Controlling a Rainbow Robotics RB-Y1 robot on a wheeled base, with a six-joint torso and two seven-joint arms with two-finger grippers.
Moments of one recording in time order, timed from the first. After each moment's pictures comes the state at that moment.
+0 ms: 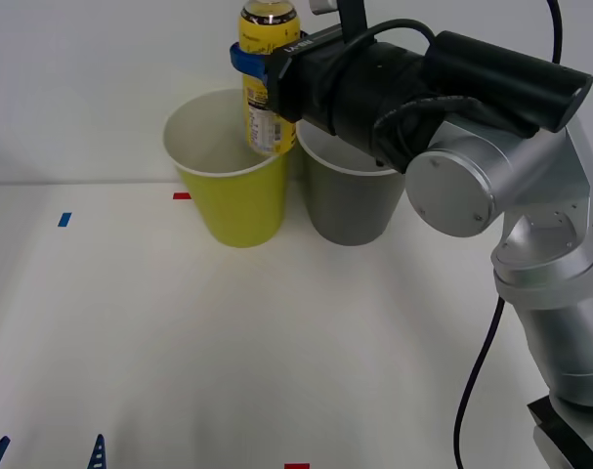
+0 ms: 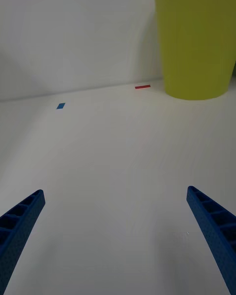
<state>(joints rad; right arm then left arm) -0.66 -0.27 0.28 -1.99 -0.55 0.79 1.53 1.04 0.32 -0.18 -1.93 0.23 -0.63 -1.68</state>
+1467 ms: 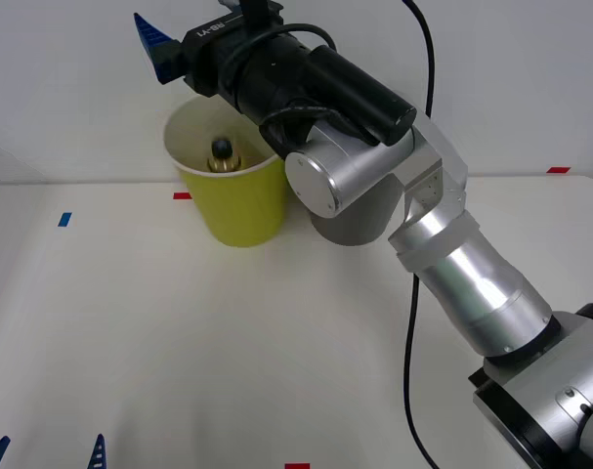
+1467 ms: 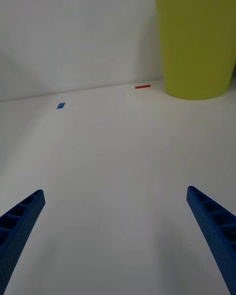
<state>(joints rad) -0.86 -0.13 0.43 -1.52 -0.40 0.29 1.52 1.04 0.32 -0.18 -1.93 0.23 -0.63 -1.68</state>
